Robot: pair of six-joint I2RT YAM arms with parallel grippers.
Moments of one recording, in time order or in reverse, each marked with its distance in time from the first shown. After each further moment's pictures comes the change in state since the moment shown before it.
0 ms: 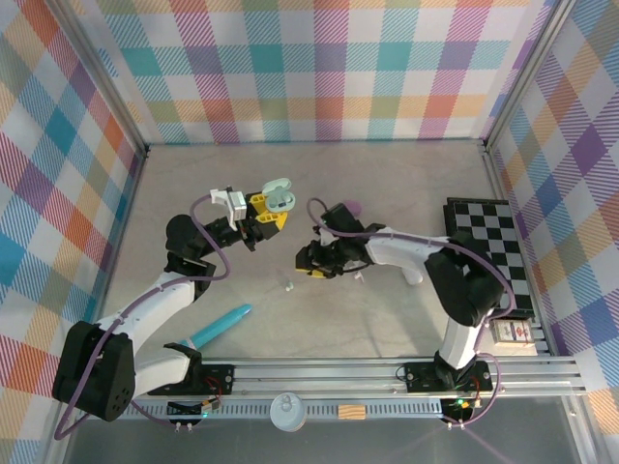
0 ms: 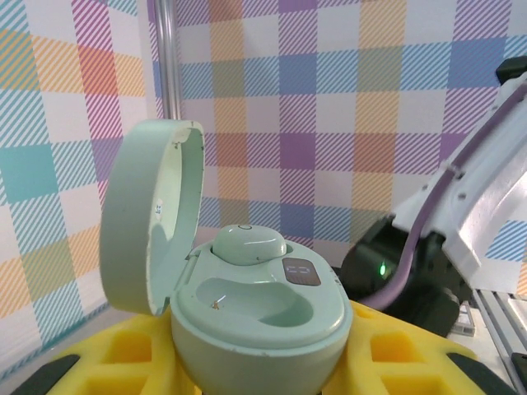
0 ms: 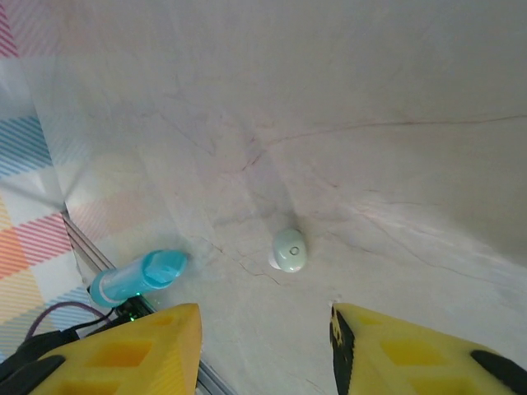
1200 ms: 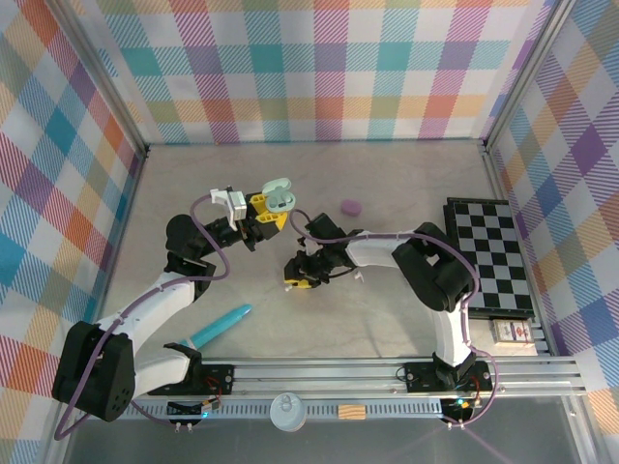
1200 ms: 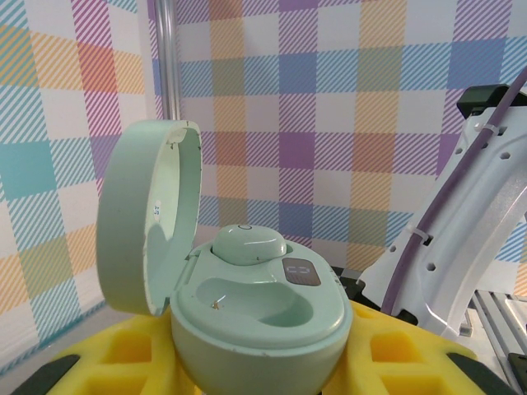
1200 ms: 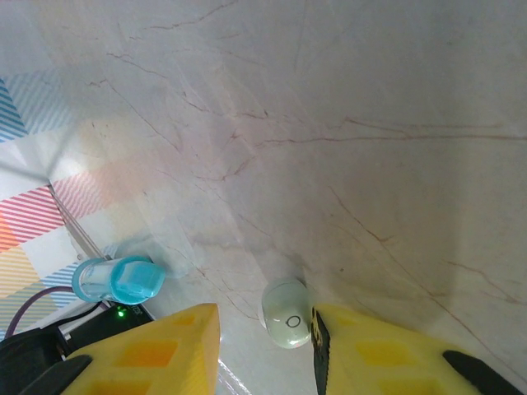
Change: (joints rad) left arm 0.000 -0.001 0.000 -0.008 0.001 -0.003; right arm 0.052 0.181 0.068 0.072 -0.078 0.021
